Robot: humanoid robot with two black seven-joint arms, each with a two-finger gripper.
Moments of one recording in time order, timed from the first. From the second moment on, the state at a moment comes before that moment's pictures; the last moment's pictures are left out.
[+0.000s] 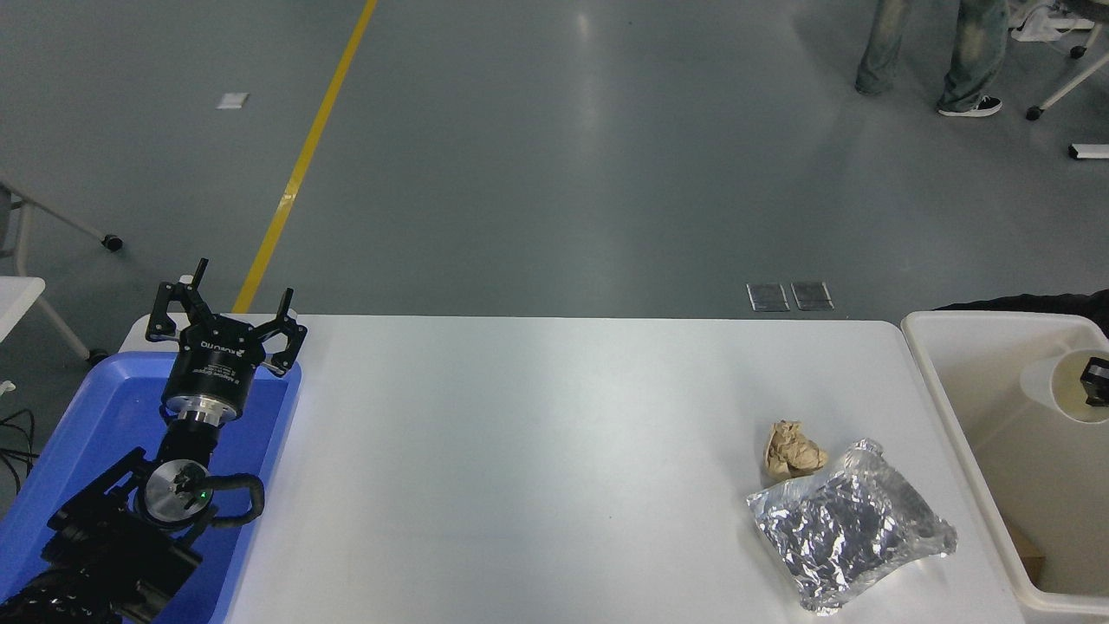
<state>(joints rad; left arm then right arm) -0.53 0.24 -0.99 -0.46 -0.11 -0.69 -0.40 0.96 -0.77 -0.54 0.49 -0.52 0.31 0.09</state>
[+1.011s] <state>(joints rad) -0.53 0.24 -0.99 -0.46 -0.11 -0.69 -0.39 1.09 -0.78 -0.67 0.72 -0.53 0.23 0.09</state>
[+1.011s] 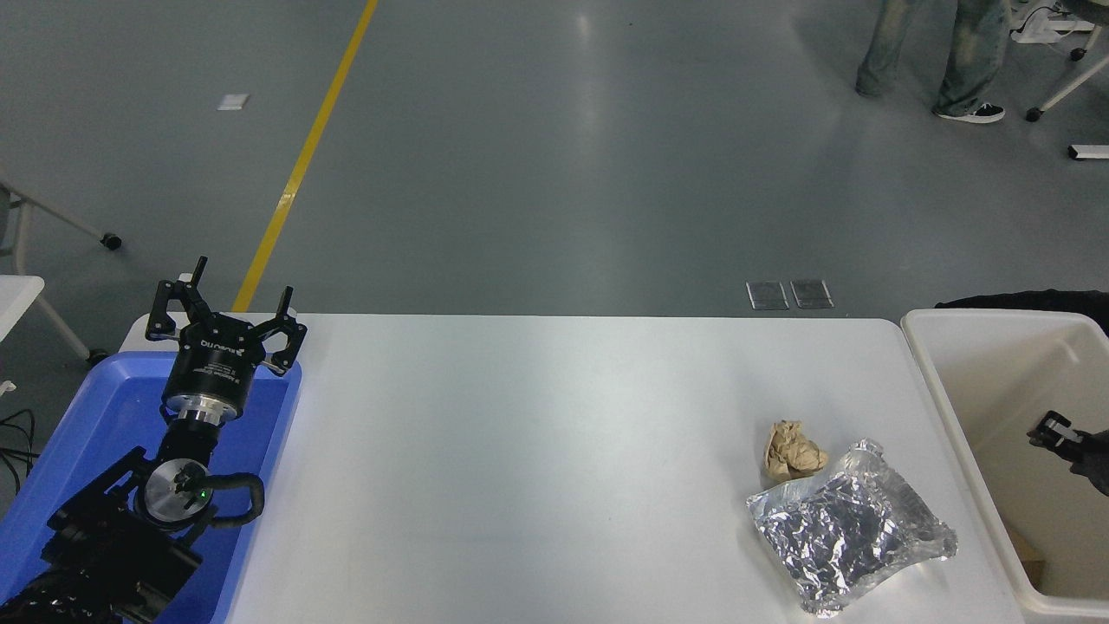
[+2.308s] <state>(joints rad) -0.53 0.24 -0.99 -0.46 -0.11 -0.69 -0.40 2.39 -0.23 -1.13 1.45 -0.03 0.78 0.08</state>
